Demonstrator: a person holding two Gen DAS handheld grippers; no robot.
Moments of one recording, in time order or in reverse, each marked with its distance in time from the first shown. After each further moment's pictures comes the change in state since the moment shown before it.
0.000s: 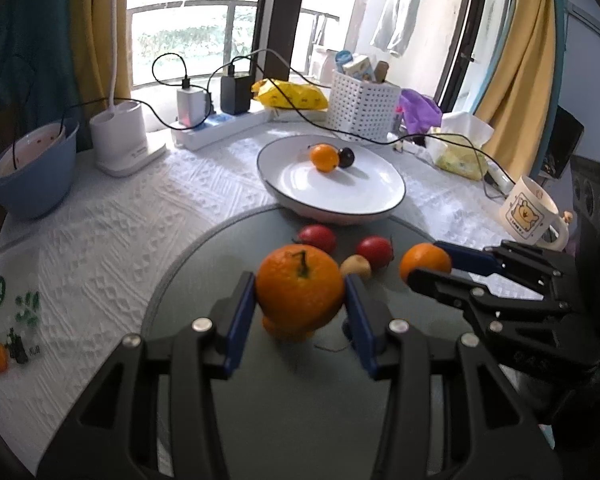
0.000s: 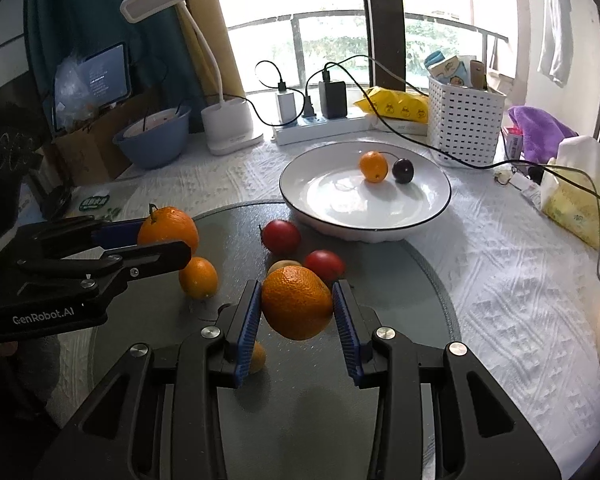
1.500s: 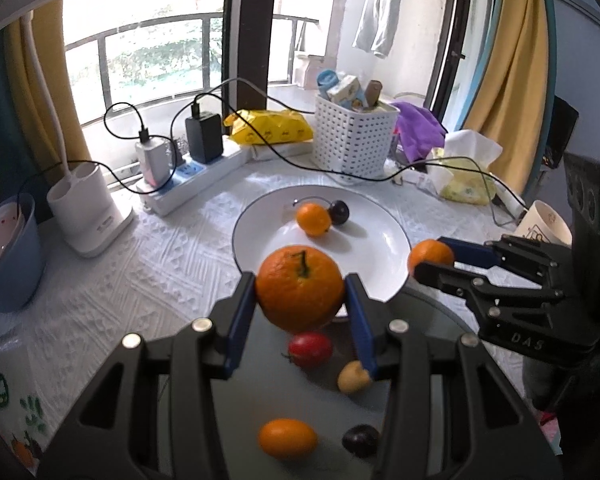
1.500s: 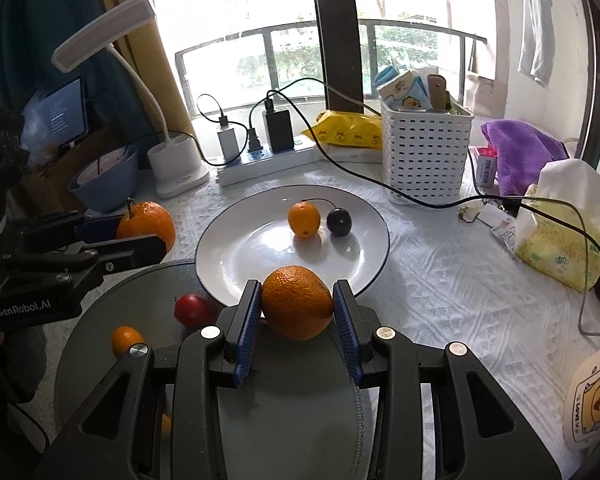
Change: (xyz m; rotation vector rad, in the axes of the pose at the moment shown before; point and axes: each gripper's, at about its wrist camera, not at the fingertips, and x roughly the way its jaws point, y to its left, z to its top) left arm 0.047 -0.013 0.075 0.088 -0.017 -0.014; right arm 0.022 -0.068 0.048 0.049 -0.036 -0.054
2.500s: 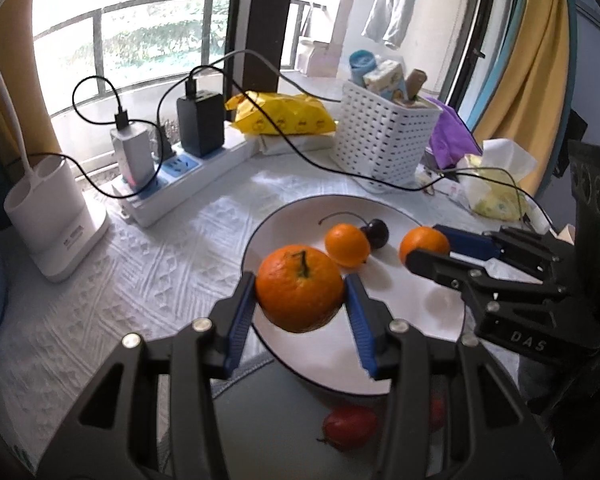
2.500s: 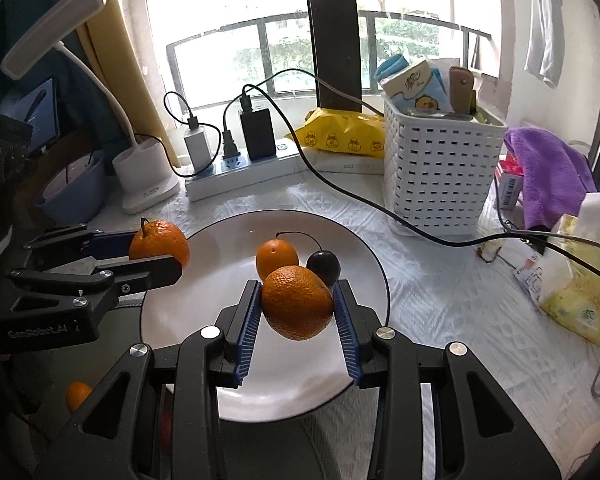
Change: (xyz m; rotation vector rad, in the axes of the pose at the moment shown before) left arm 0.070 0.030 0.028 -0.045 0.053 -0.029; right arm 0.066 -0.018 0.040 -0.009 0.028 -0.013
